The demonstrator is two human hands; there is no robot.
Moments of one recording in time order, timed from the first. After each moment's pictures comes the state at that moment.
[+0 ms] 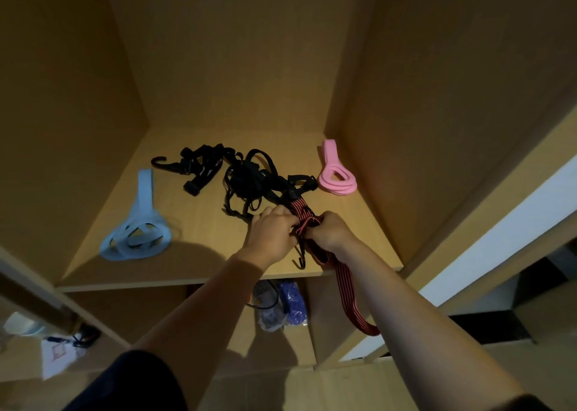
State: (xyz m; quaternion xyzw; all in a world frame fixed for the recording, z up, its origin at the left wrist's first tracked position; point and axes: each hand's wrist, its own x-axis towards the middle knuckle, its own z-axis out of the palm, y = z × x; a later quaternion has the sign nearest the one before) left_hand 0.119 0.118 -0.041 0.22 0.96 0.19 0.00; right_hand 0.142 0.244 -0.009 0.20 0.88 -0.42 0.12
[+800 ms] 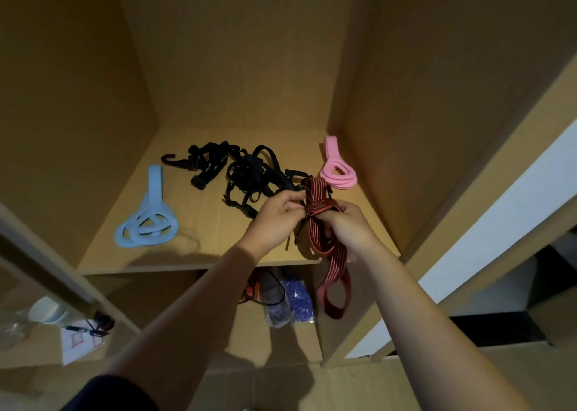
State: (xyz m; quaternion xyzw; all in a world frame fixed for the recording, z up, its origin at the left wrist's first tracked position) left_hand 0.154 0.124 0.003 0.07 0.75 0.65 0.14; right_hand 0.194 0.250 0.026 0.16 0.72 -0.67 0.03
